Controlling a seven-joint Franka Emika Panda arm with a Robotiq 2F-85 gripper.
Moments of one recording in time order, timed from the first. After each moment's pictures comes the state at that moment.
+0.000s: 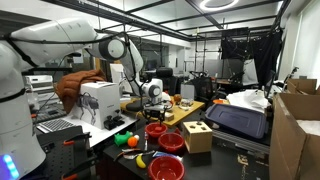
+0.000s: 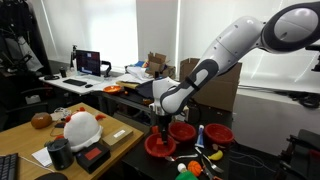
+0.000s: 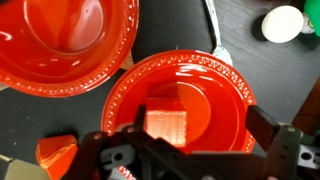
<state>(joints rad) 0.18 1.12 0.13 -1.36 -0.21 2.38 -0.37</state>
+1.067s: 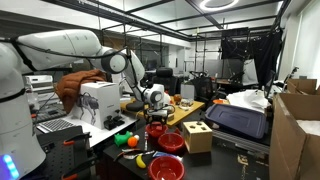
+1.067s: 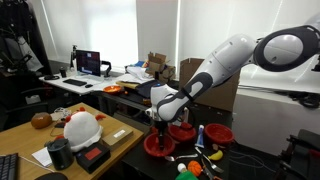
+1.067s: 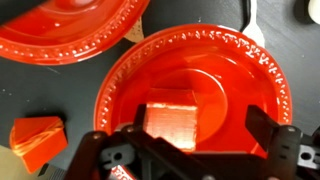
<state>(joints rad) 0.18 1.29 0.15 -1.16 -0.21 2.38 -0.49</state>
